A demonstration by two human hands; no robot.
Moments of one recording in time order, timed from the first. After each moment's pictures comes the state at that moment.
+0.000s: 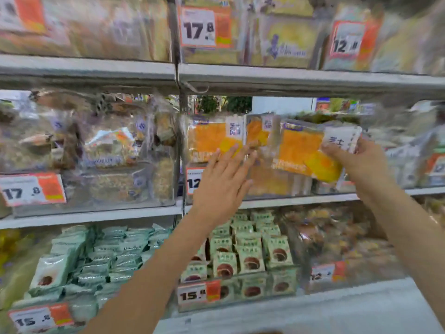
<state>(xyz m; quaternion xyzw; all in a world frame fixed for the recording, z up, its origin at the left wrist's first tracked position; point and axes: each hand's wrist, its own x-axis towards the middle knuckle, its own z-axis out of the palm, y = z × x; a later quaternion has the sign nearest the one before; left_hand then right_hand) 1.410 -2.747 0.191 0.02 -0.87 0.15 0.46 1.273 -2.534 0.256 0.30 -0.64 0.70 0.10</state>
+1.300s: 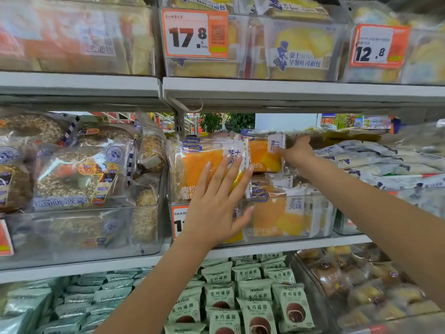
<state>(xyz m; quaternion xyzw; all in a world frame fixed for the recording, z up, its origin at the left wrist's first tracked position) 1.350 -2.805 0.202 0.08 -0.83 0.29 0.48 1.144 -2.713 0.303 0.20 -0.81 0.55 0.04</state>
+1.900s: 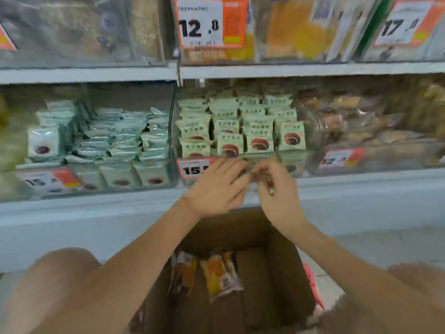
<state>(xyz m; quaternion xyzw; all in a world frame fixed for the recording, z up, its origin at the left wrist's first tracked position) 1.465 -2.724 -0.029 -0.10 -0.93 0.13 0.33 1.384 -2.576 -0.012 0.47 -0.73 0.49 0.04</state>
